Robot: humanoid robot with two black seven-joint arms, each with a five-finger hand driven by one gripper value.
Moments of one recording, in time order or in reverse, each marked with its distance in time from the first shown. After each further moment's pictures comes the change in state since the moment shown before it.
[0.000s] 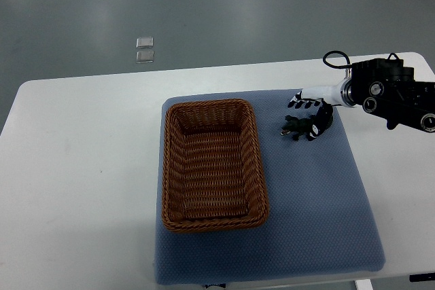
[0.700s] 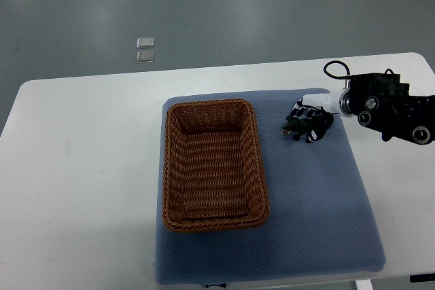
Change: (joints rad) left arm 0.000 0.000 0.000 0.000 0.000 0.000 0.000; right arm -0.059 0.031 -0.001 -0.038 -0.037 -0.060 -0.001
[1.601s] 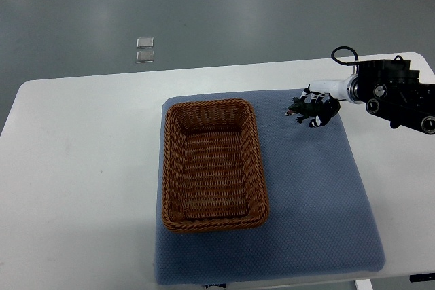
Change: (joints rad) left arm 0.000 0.000 0.000 0.000 0.000 0.000 0.000; right arm 0.056 -0.043 0.022 -0.001 -0.019 0.015 0.003
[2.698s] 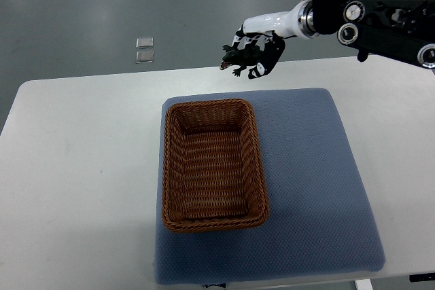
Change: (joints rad) left arm -0.009 0.000 0.001 0.001 0.002 -0.005 0.000; right arm 0.368 0.109 -0.018 0.177 0.127 0.110 0.000
